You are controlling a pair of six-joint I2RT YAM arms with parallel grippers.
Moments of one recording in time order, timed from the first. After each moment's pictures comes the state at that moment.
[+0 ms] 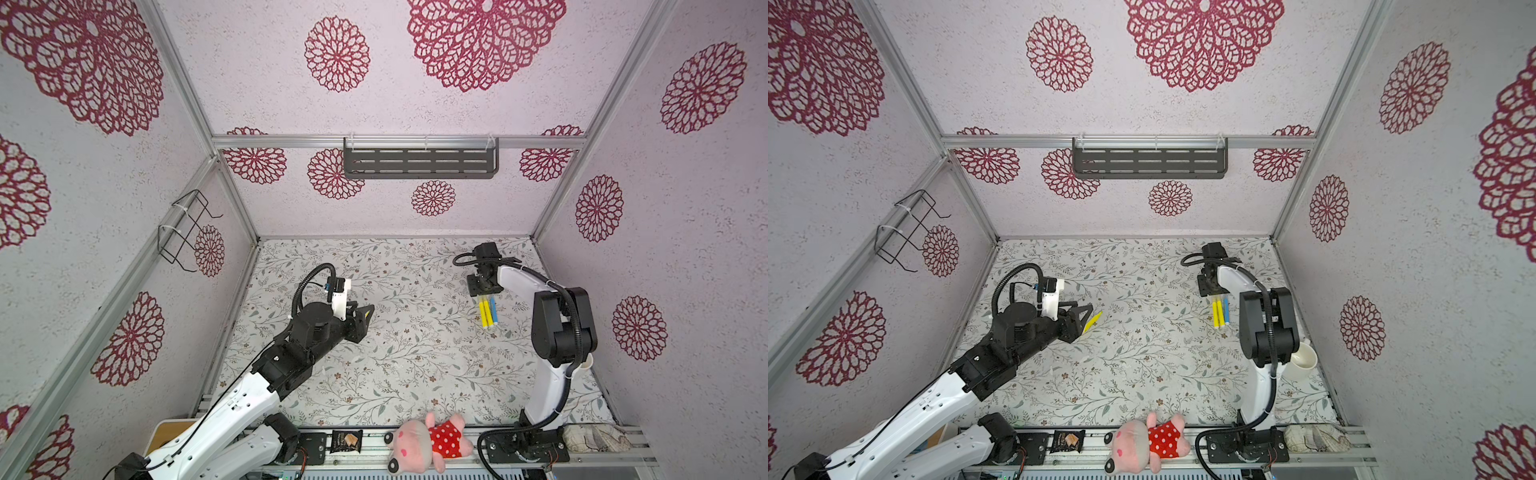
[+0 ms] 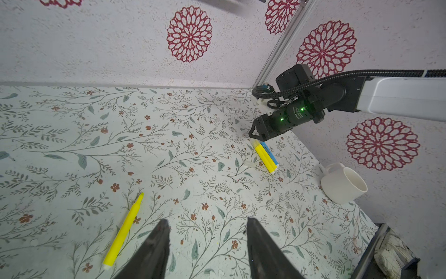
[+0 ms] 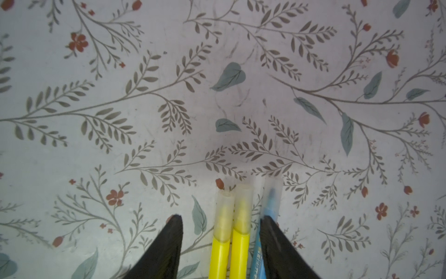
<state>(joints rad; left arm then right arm) -0.66 0.89 0.75 -0.21 -0.08 -0.40 0.18 1.94 1.43 -0.61 0.18 0.02</state>
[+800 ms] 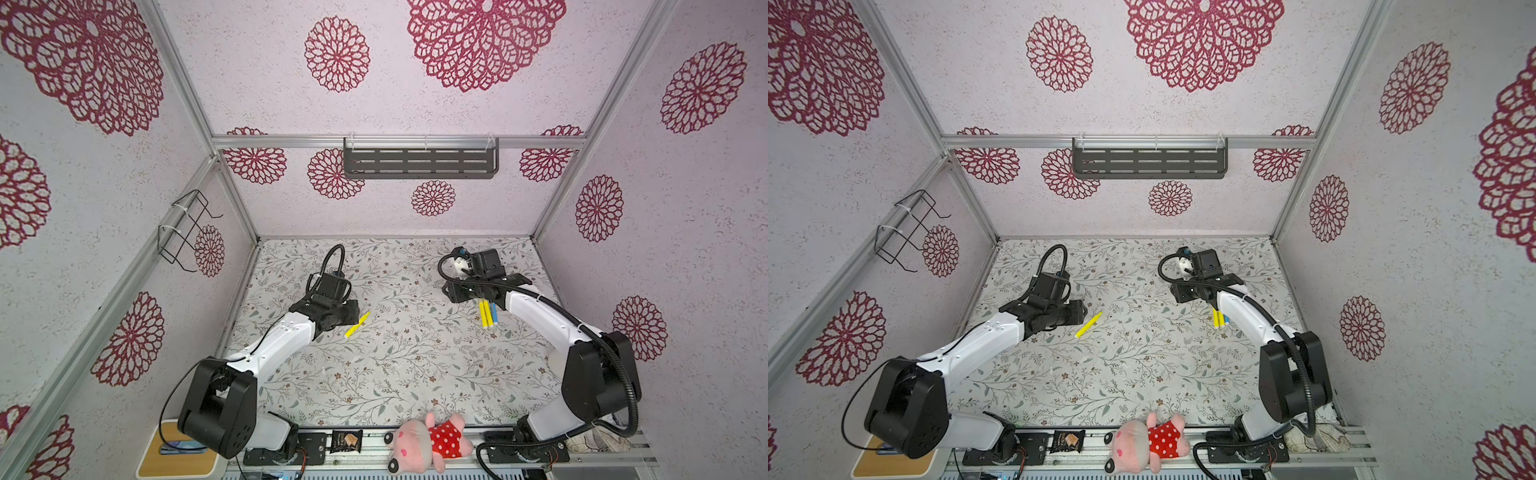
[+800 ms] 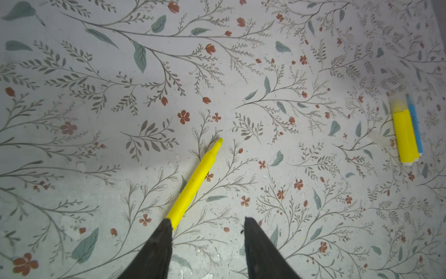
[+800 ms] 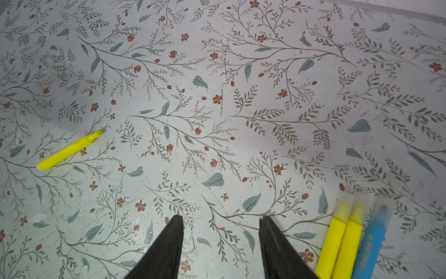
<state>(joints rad) -0.40 1.46 0.94 -0.43 0.01 -0.41 0.34 1.55 1.17 -0.47 -0.16 0.02</state>
